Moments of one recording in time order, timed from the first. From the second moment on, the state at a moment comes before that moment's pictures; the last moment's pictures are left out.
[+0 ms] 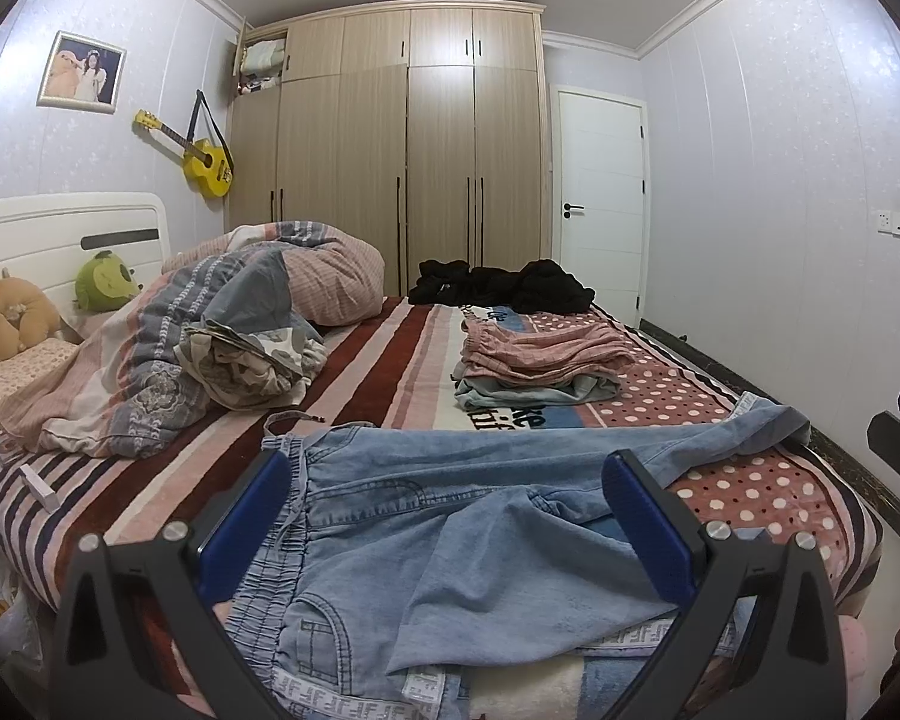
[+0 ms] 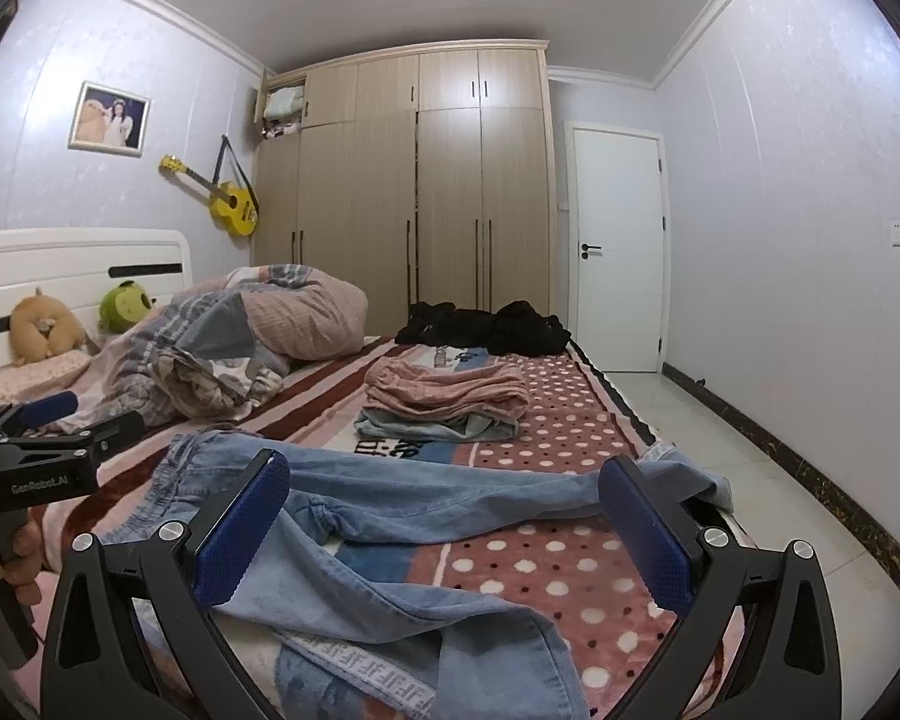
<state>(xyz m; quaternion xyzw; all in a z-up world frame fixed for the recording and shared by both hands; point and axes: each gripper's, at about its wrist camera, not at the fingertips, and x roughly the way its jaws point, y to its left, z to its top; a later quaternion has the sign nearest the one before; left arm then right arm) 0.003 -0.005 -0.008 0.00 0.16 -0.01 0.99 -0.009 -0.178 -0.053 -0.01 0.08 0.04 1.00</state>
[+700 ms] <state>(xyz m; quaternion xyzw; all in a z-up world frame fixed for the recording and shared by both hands) 0.004 -0.005 -0.010 0.00 0.16 -0.01 0.99 -0.009 -0.177 -0.057 -0.01 0.09 0.05 0.99</state>
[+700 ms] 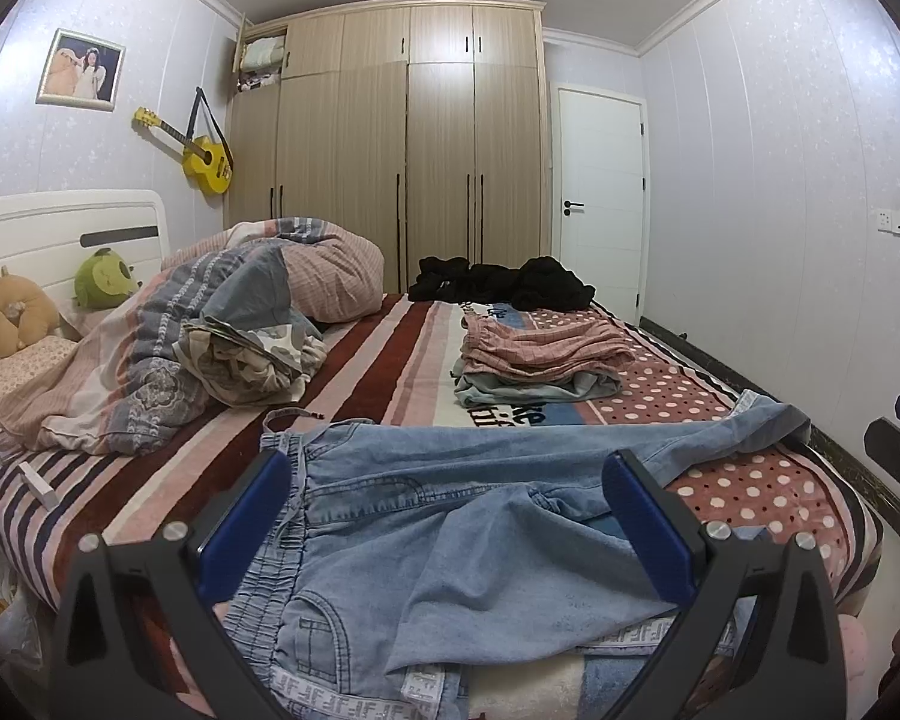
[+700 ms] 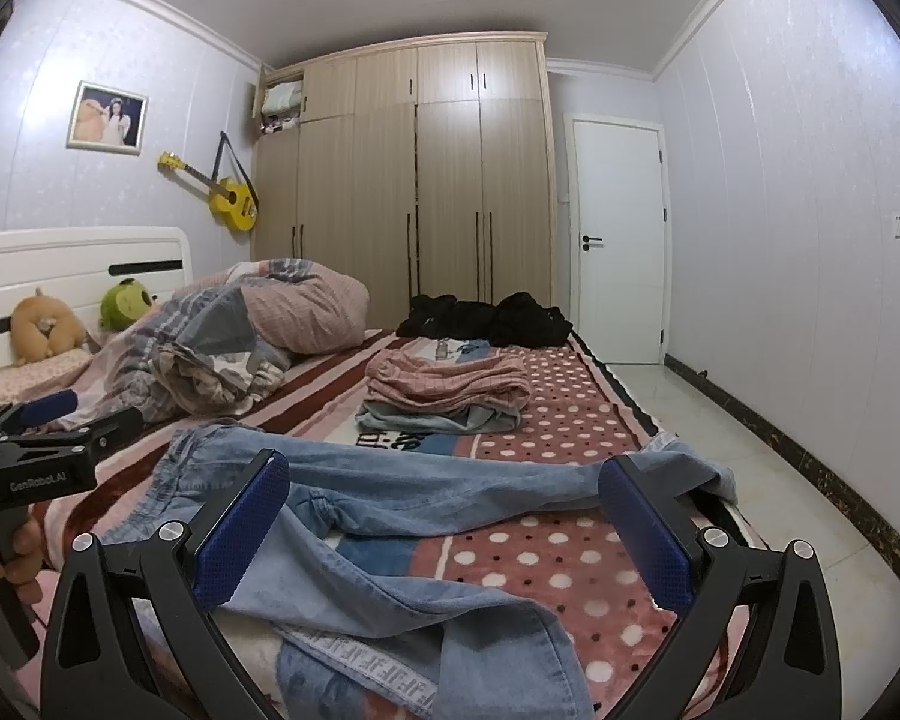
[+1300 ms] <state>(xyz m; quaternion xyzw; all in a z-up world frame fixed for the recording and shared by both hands) 0.030 -0.022 -0.046 0.01 0.20 -0.02 0.98 0.045 -0.254 -0.164 0.08 0.27 0.00 0.96</state>
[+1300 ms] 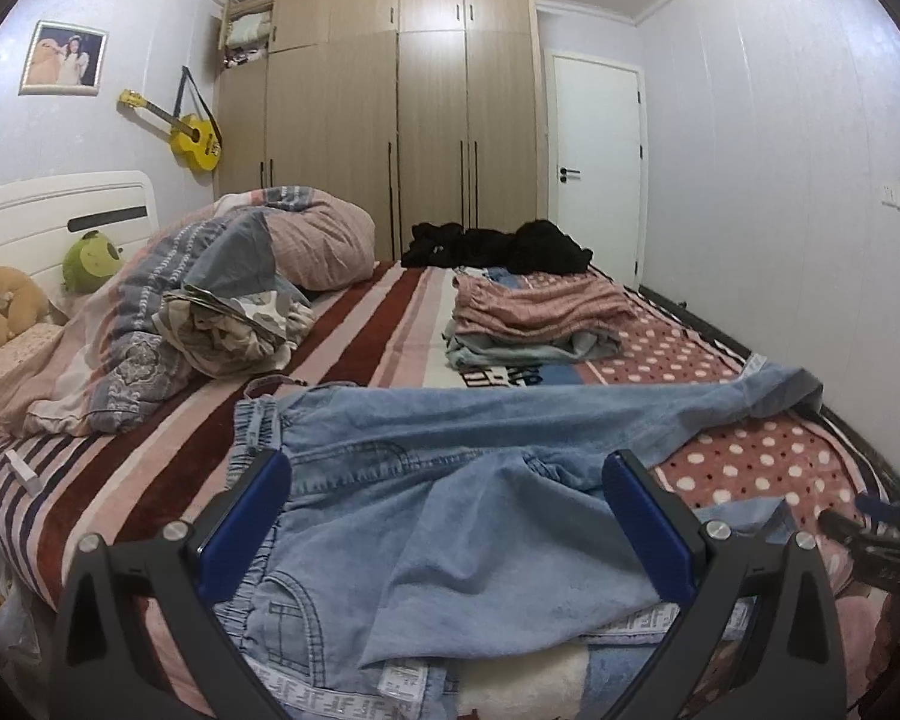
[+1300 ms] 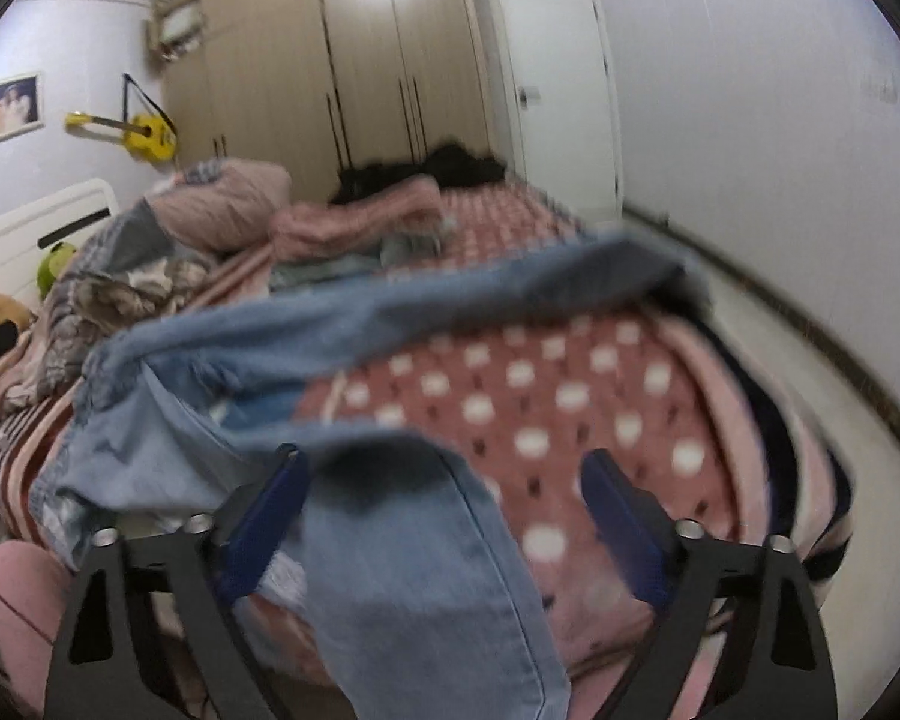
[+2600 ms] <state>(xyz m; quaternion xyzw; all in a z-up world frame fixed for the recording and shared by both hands) 0.063 0.011 -0.071 -0.01 0.25 0.01 0.97 0.118 -0.301 -0.166 -0.04 0.32 -0.05 0.94</state>
